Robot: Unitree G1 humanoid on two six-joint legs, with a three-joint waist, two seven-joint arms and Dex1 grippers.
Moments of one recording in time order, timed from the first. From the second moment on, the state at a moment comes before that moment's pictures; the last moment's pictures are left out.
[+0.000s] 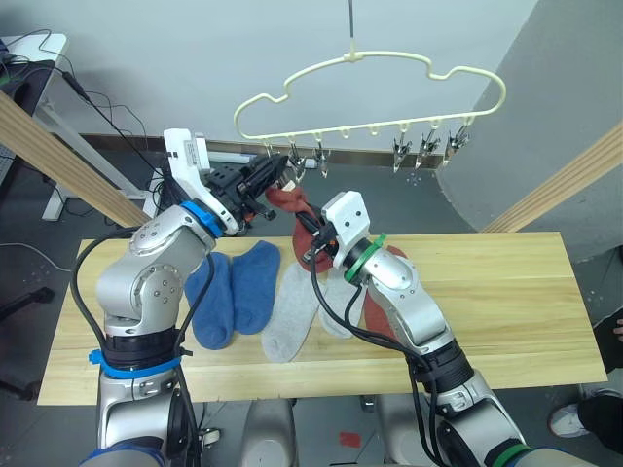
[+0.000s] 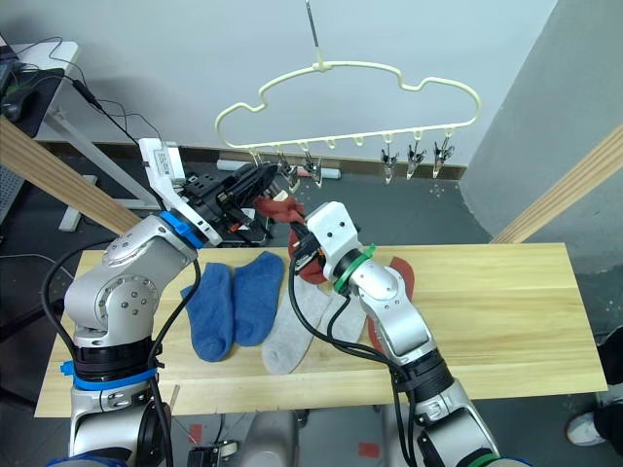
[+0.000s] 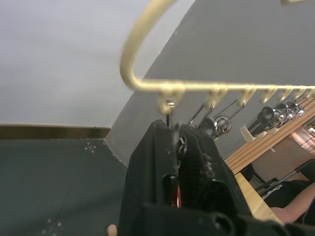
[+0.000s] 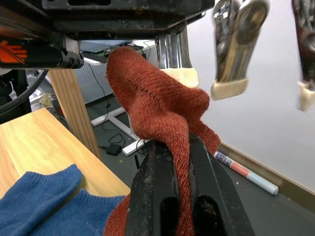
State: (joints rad) left arm -0.56 0.42 0.20 -0.24 -0.67 0.68 -0.45; right arm -0.53 0.03 0.31 0.03 0.02 0.16 0.37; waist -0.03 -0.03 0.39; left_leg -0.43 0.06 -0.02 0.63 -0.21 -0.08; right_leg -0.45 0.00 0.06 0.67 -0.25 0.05
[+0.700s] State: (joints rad) left arm -0.48 0.49 0.20 -0.26 -0.60 0.61 -0.49; right arm -0.56 -0.02 0.38 0.06 -0.02 0.23 0.45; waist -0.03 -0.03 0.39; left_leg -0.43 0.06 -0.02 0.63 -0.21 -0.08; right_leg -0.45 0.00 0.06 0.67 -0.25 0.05
